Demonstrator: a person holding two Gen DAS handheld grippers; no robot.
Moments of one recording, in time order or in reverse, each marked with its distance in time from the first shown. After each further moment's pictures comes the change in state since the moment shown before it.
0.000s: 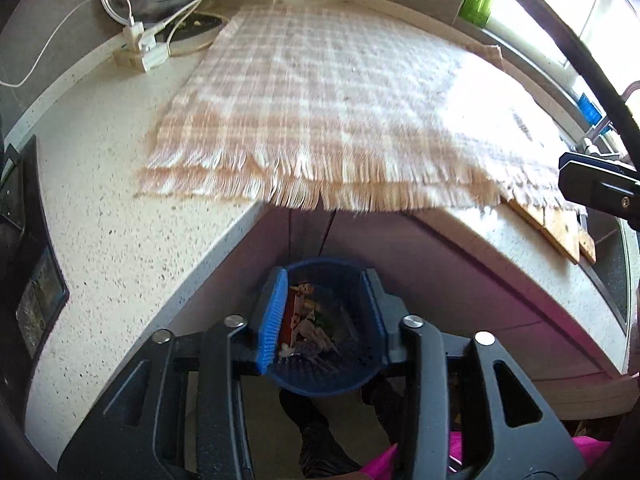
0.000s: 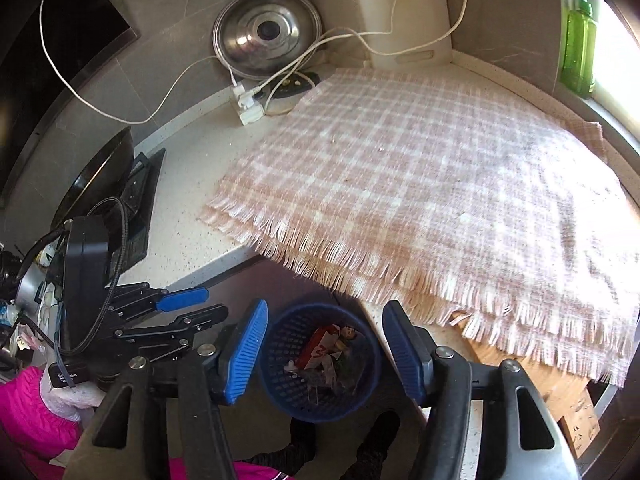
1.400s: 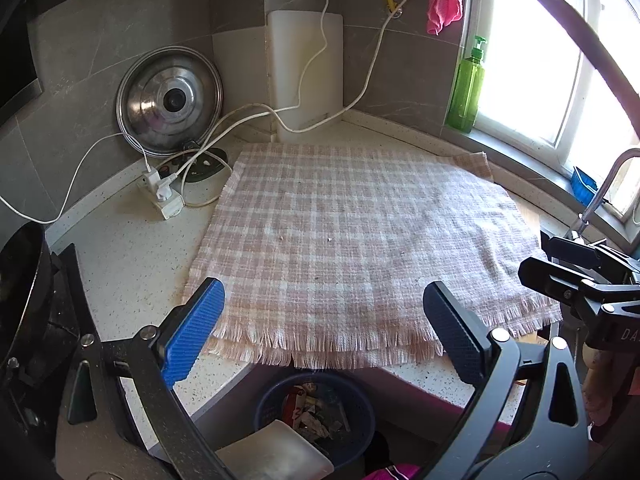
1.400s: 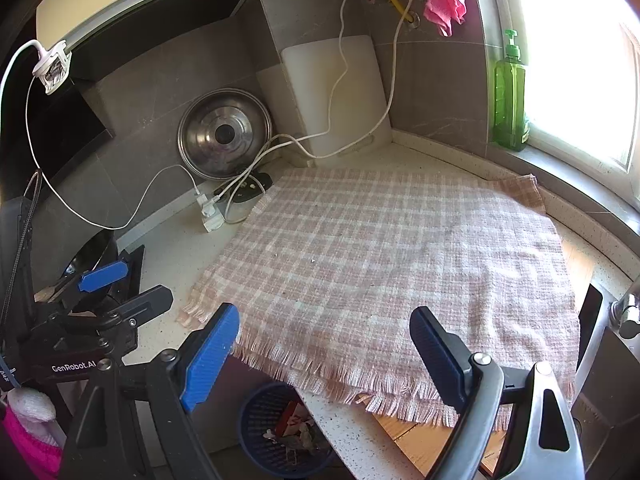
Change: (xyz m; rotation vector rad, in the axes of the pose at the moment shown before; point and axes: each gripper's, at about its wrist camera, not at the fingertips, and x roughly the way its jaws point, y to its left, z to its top) left arm -0.093 -0.064 0.104 0.016 -0.303 0.097; right arm -0.080 -0.058 0.048 0.084 -0.242 -0.067
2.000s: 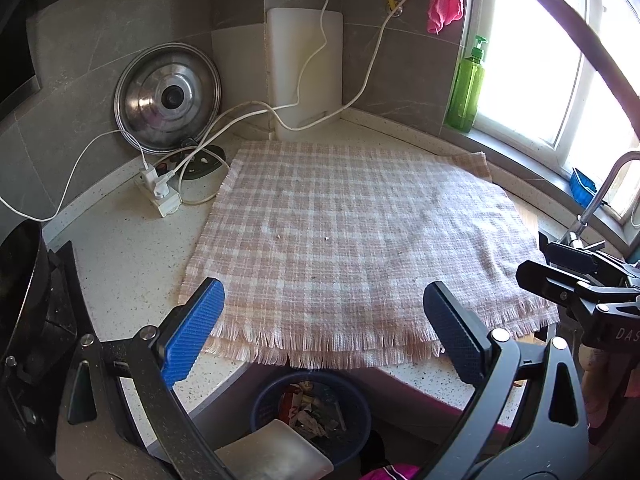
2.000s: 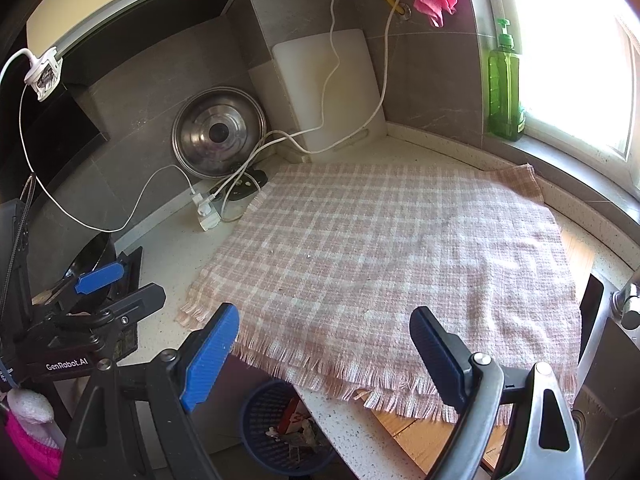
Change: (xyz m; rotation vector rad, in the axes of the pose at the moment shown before) left arm 0.001 0.000 0.001 0.000 0.004 -0.001; right arm 0.002 -0.005 -0.002 0.018 0.013 0.000
